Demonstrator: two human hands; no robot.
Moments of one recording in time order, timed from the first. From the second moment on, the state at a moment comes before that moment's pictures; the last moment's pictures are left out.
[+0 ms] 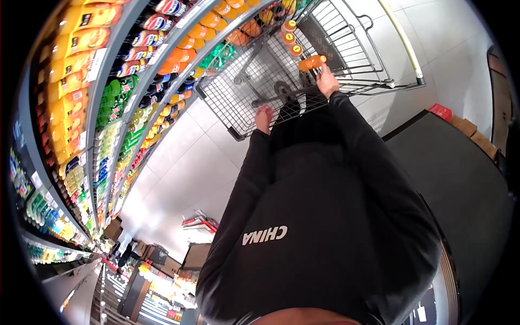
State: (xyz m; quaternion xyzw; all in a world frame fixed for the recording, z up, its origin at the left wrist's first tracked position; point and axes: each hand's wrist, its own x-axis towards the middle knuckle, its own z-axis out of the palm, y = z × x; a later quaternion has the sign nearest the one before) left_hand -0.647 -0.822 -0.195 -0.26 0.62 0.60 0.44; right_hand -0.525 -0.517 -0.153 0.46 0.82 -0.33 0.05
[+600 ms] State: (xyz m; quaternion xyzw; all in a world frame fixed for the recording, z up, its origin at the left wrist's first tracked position) left_hand -0.683 -0.872 -0.261 -0.05 0.67 0.45 0.59; right_hand -0.511 -0.594 -0.123 0.47 0.53 -0.70 -0.05
